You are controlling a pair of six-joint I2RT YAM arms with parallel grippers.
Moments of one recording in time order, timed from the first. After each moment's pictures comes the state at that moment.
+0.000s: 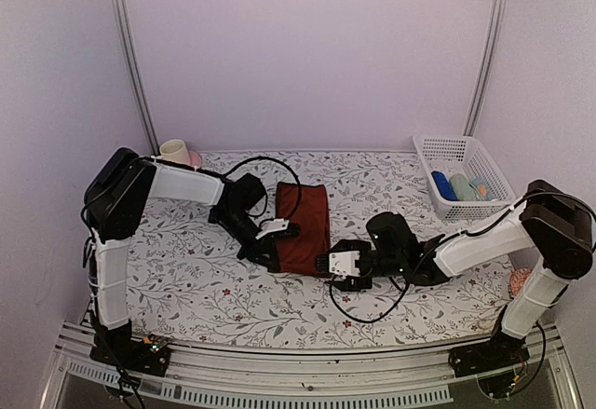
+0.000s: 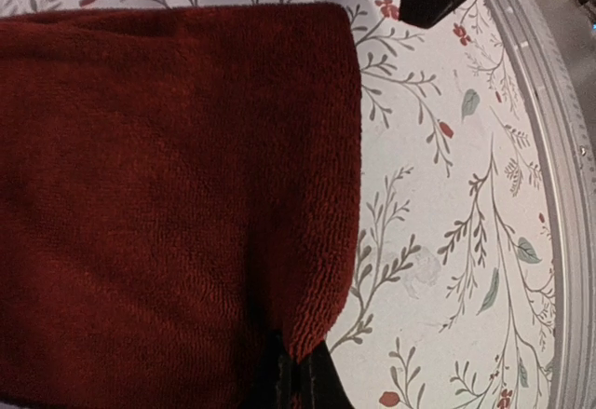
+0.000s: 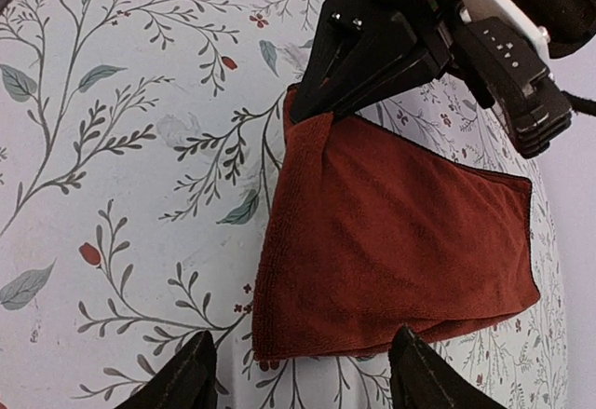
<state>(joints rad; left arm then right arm) -0.61 2.11 1.37 -0.71 0.72 0.90 0.93 1.67 0.67 0.39 -0.18 -0.78</state>
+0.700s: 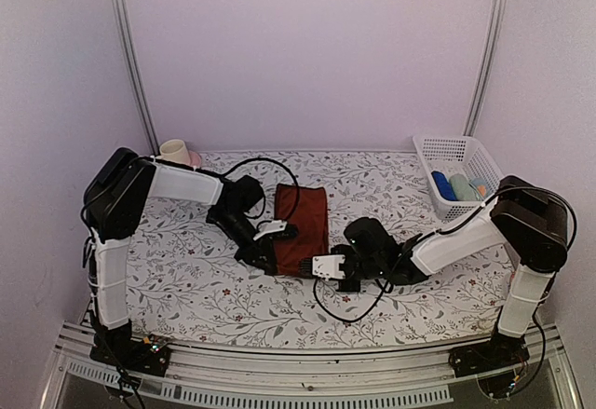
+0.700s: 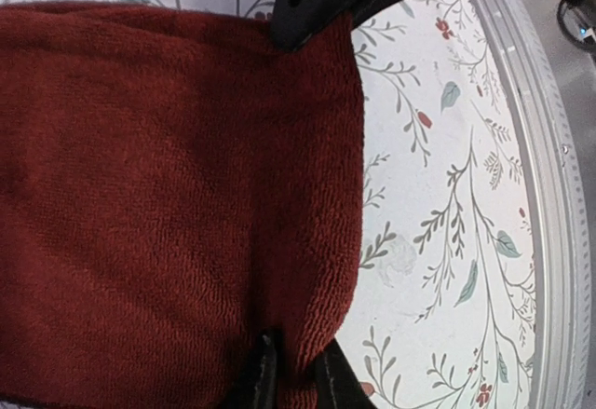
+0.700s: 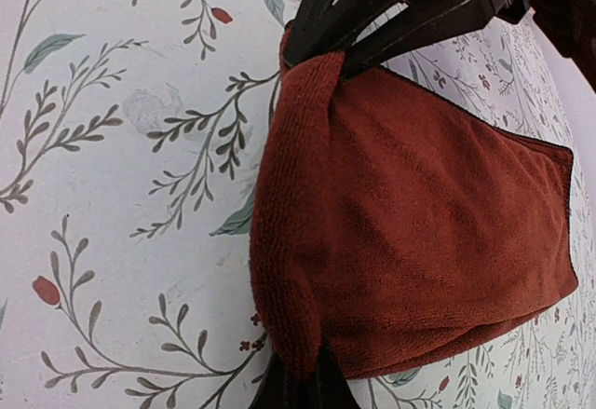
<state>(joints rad) -0.60 2.11 1.37 -0.76 0.75 0.91 0.97 1.83 0.80 0.32 -0.08 -0.74</state>
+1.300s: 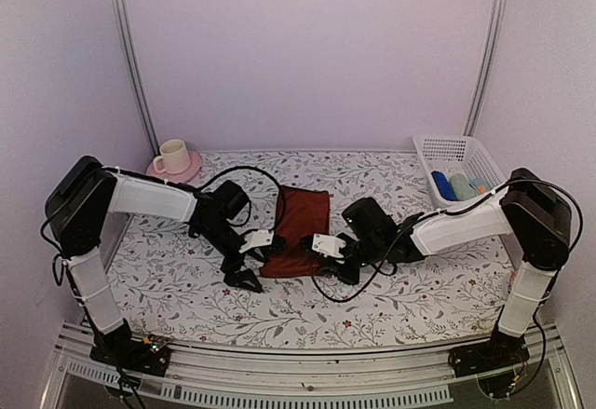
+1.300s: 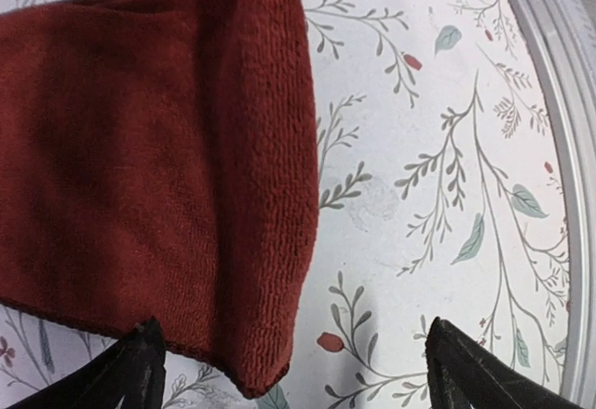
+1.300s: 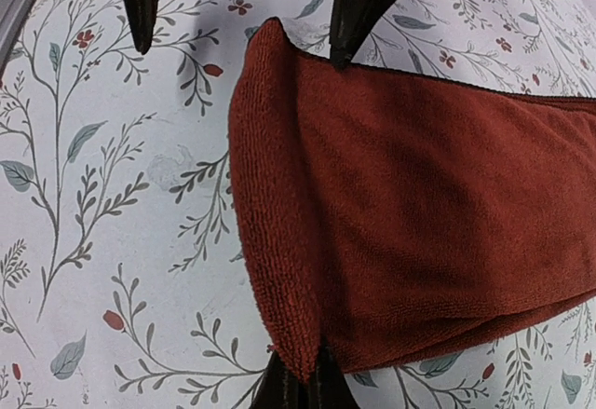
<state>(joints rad) -0.63 1.84 1.06 -0.54 0.60 0.88 0.91 1.81 0.94 0.05 -0.26 -0.50</state>
